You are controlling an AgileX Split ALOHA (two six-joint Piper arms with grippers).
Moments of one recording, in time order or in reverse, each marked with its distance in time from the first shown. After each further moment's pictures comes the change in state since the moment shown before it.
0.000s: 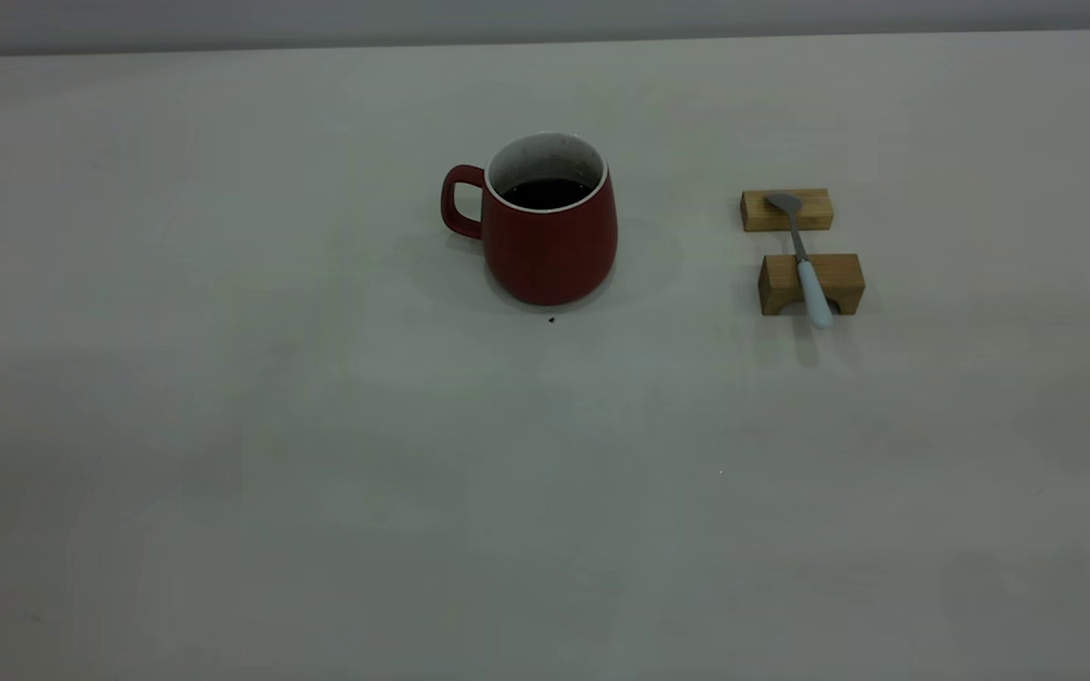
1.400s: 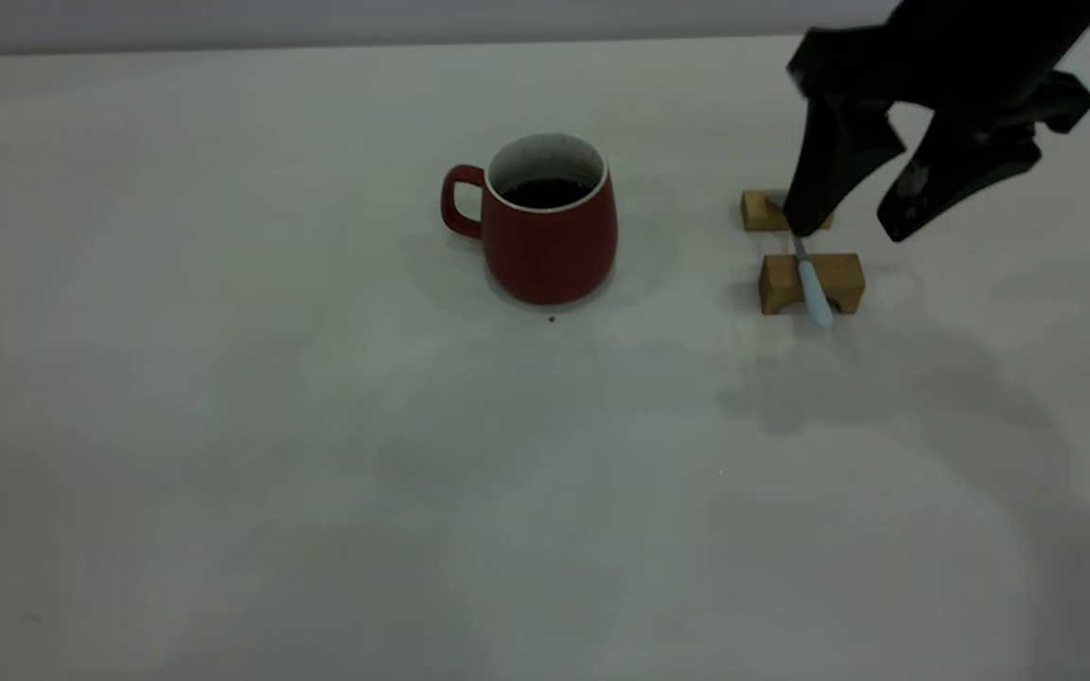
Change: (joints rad) left arm 0.000 0.000 0.000 0.000 0.000 0.000; right arm 0.257 1.860 -0.649 0.281 -0.466 -0.253
